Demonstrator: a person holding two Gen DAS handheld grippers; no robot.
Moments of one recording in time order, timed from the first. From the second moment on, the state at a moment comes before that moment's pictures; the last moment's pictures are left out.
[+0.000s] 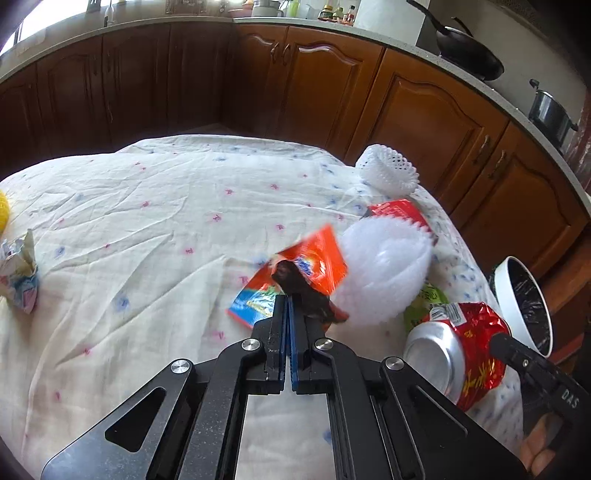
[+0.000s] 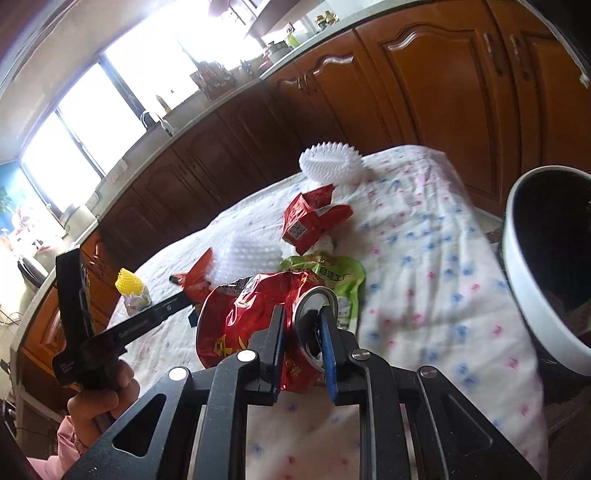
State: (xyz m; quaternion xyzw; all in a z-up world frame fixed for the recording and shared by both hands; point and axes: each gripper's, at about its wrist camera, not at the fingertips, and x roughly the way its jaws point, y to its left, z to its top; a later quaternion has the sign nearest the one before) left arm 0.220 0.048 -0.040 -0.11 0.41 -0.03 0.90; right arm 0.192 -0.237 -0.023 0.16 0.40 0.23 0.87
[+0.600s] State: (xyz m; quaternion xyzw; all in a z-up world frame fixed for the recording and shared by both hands) left arm 0.158 -0.031 0.011 -0.10 0.38 -0.11 0.91; right arm 0.161 -0.331 0.000 0.20 0.36 0.18 0.90
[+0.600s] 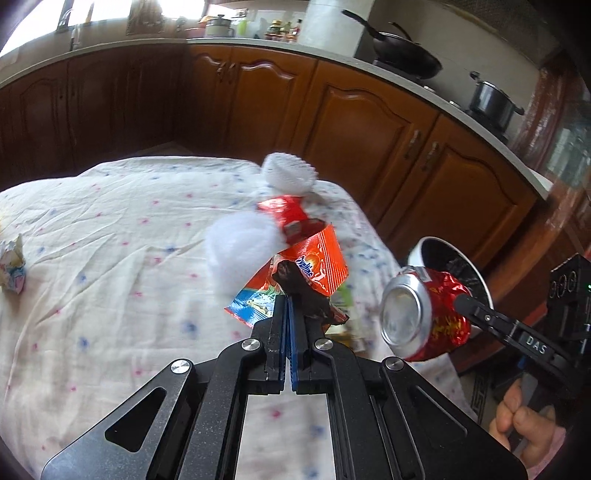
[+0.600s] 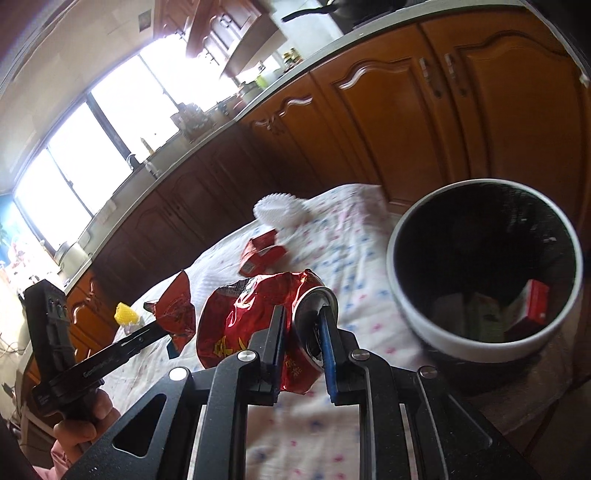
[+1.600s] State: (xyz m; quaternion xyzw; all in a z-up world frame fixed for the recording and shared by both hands) left arm 0.192 -0.198 0.025 -0.02 0.39 -0.24 0.89; right arm 0.158 -0.473 0.000 0.21 0.33 0.05 0.92
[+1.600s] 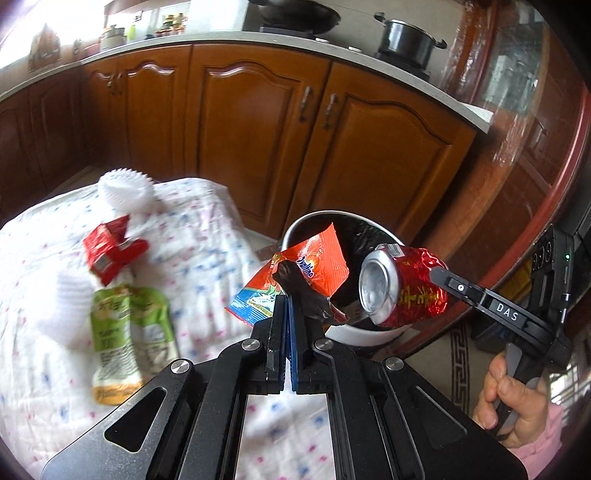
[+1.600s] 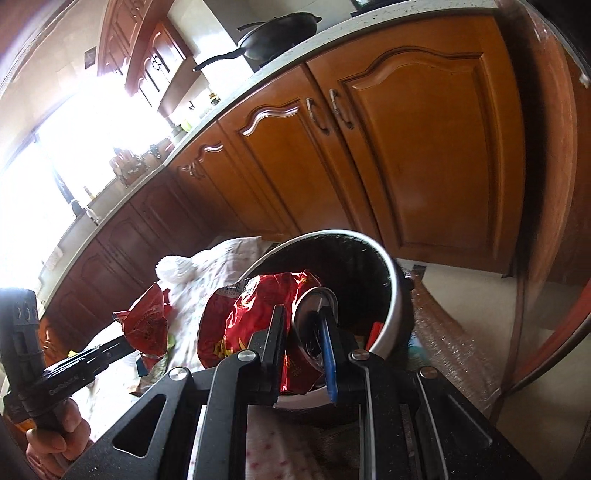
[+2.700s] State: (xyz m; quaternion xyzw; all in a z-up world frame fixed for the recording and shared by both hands) left arm 0.246 -0.287 -0.008 0.05 0.44 -0.26 0.86; right arm 0.200 -0.484 -0.021 0.16 0.37 0.01 0.92
